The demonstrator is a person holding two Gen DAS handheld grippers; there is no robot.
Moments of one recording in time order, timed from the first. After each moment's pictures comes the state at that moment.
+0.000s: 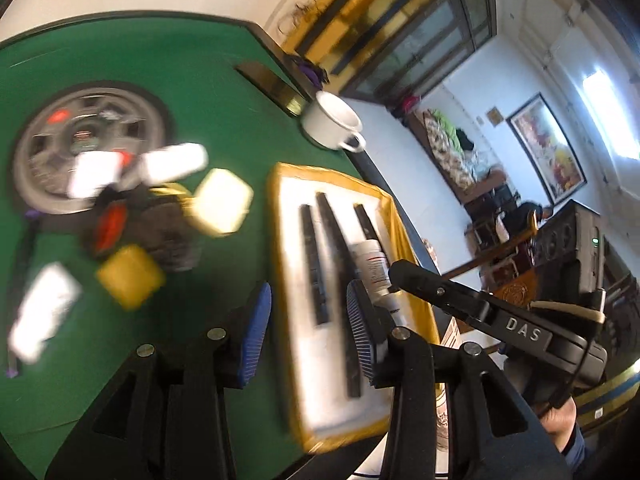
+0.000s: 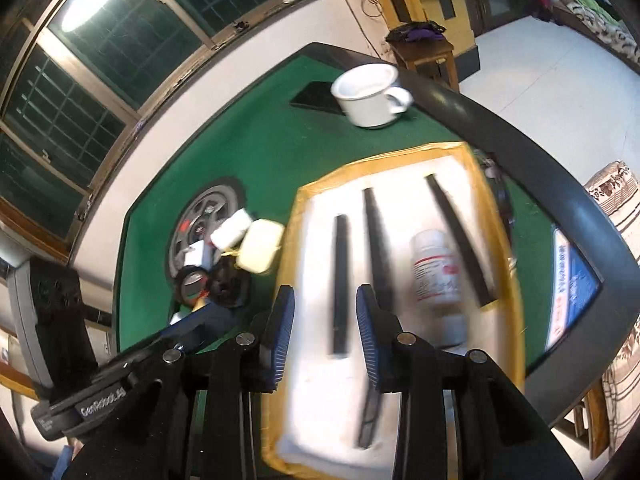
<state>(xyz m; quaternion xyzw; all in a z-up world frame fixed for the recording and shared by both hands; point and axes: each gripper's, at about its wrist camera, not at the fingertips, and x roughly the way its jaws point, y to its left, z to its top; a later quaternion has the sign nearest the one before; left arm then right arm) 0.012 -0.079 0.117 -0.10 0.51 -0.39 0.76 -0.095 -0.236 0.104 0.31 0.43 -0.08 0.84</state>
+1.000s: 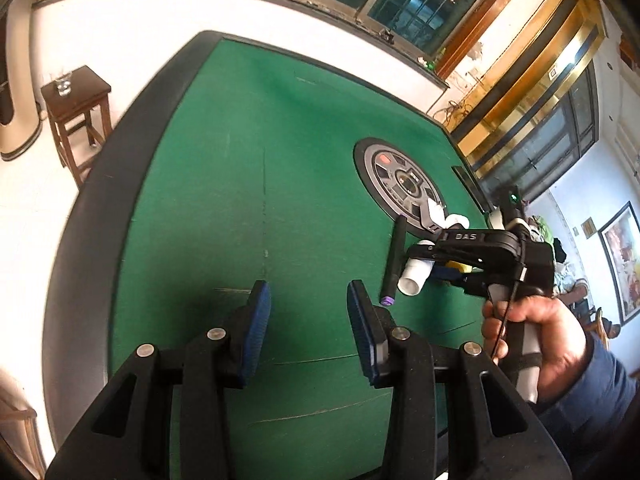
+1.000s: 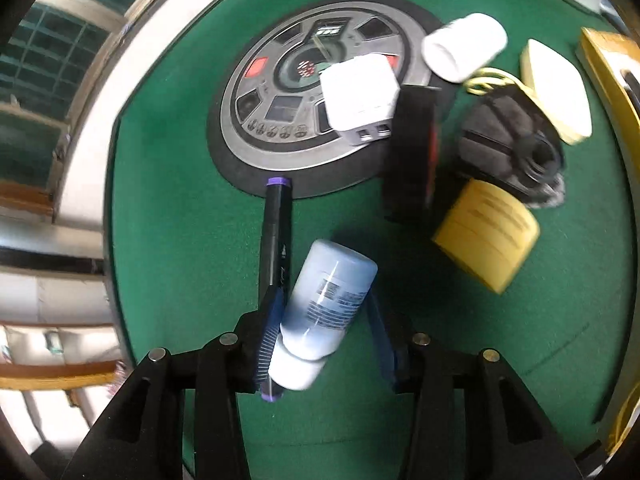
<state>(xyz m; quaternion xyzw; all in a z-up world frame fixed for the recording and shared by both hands) -0.004 0.222 0.079 -0.16 0.46 -0.15 0.86 0.075 -0.013 0.006 0.29 0.58 -0.06 0.76</state>
